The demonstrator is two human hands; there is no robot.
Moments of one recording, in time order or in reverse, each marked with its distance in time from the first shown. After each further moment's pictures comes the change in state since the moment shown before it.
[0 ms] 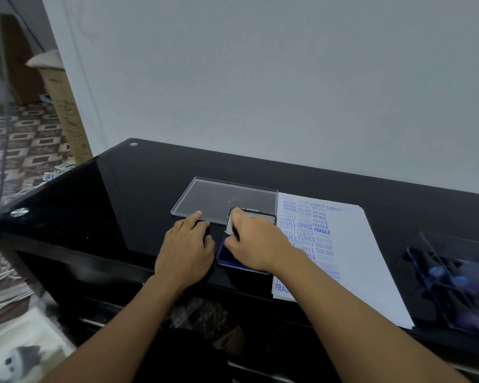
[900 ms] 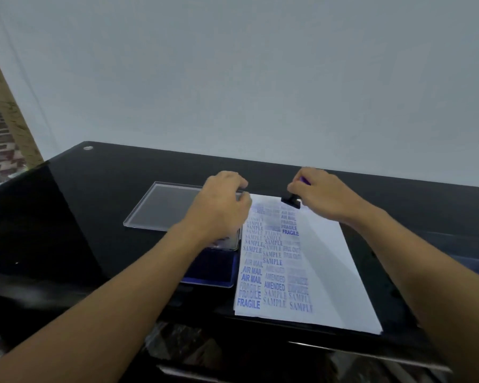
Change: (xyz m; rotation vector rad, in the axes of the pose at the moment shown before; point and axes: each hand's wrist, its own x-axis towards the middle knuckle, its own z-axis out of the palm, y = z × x) left_hand 0.072 0.129 -0.030 -0.311 -0.048 0.253; right_hand -0.012 0.137 -0.116 0.253 0.133 0.314
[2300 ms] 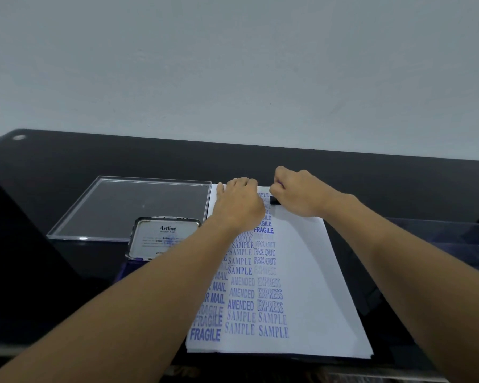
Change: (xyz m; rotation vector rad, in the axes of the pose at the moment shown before) left_hand 0.095 0.002 0.155 0.209 -0.190 -0.005; right_hand 0.063 0.088 0.026 -0.262 -0.143 0.051
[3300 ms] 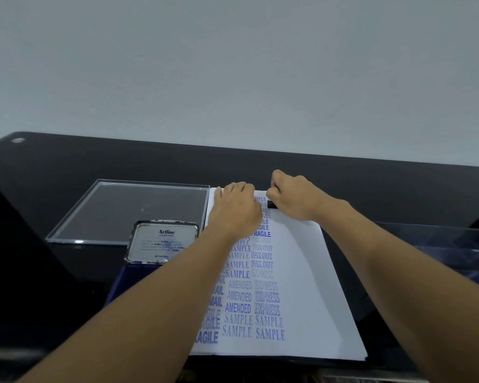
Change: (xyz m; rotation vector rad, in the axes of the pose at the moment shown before) left_hand -0.005 -0.003 0.005 0.007 0.060 0.029; right_hand 0.001 -0.001 0.003 0.041 0.021 -0.004
